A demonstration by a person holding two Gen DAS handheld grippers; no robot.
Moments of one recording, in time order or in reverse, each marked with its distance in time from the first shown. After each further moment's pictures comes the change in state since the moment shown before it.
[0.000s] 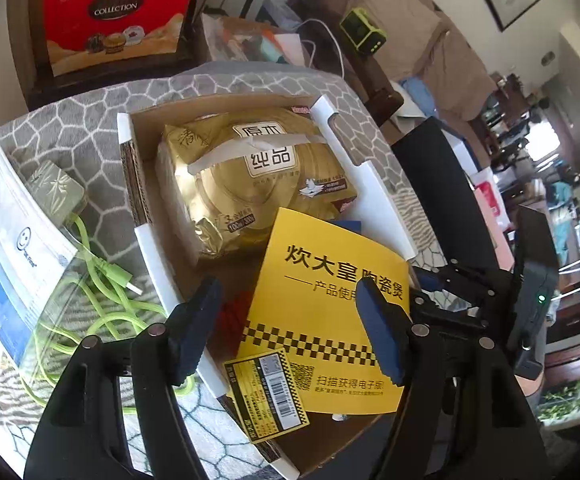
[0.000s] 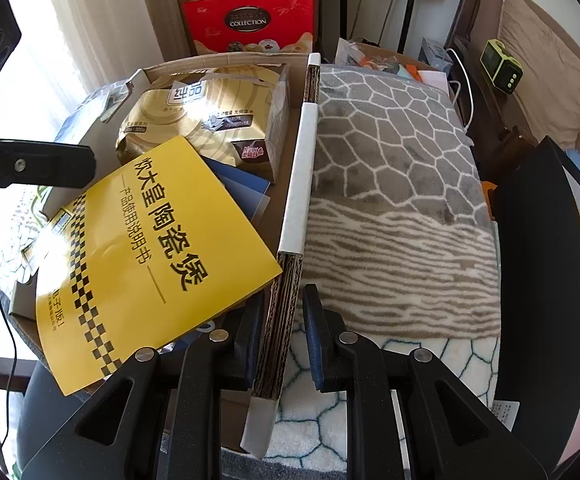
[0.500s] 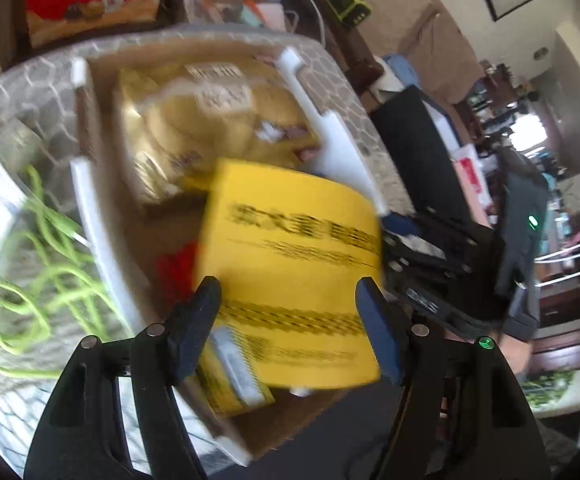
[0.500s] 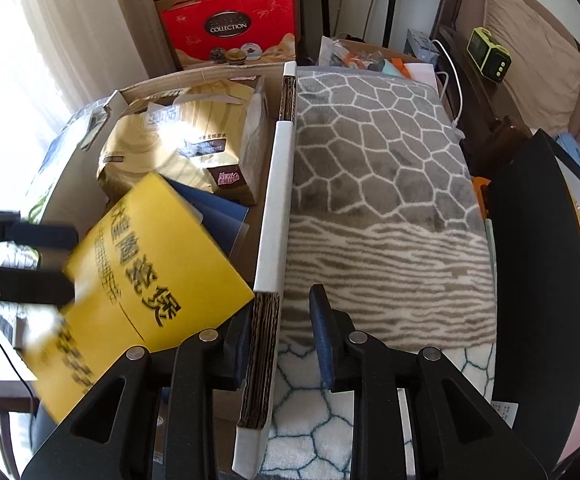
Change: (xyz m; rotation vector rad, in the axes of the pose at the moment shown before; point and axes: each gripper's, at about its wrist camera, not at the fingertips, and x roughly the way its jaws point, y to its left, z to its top) left arm 0.019 -0.017 -0.018 -0.021 0.115 -0.111; right arm 0.002 -0.008 0.018 0.072 0.005 -0.008
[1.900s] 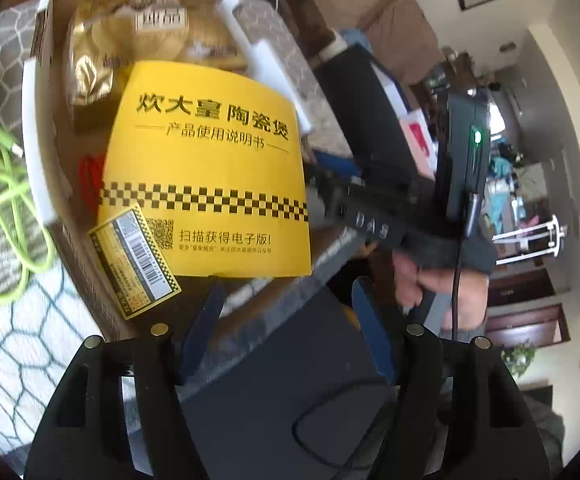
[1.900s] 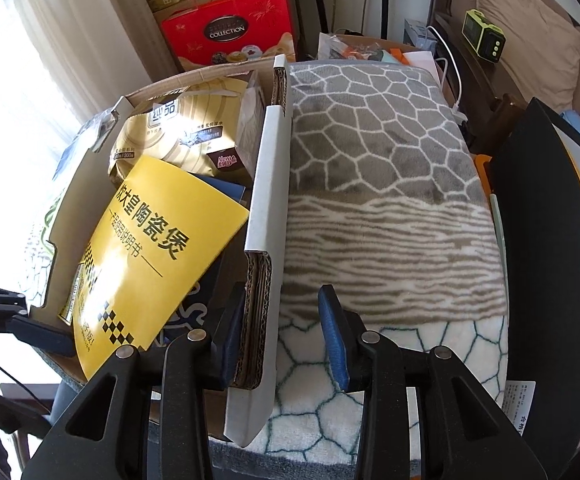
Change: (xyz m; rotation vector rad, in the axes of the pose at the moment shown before) left arm -0.010 -0.017 -0.048 0.009 0.066 -0.165; right arm -0.008 -0.009 -0.017 0.053 -0.007 0.064
